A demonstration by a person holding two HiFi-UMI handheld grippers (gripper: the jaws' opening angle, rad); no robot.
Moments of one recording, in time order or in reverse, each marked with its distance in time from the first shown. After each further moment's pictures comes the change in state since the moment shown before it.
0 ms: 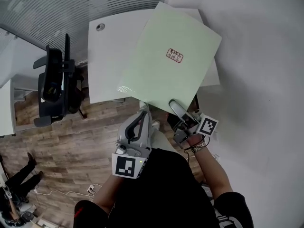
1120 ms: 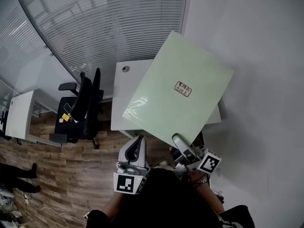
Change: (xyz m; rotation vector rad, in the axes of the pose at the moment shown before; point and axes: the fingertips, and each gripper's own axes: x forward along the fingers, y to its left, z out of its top) left arm -0.087 0.008 0.116 0.108 -0.258 0.121; right arm 0.018 0.188 -0.029 -0.181 -0.043 0.108
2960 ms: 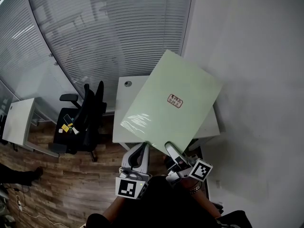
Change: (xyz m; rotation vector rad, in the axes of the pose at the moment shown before) left arm 0.002 -0.001 0.014 -0.018 -0.051 -0.037; right arm 0.015 -0.011 -0.026 -0.022 -0.004 -0.058
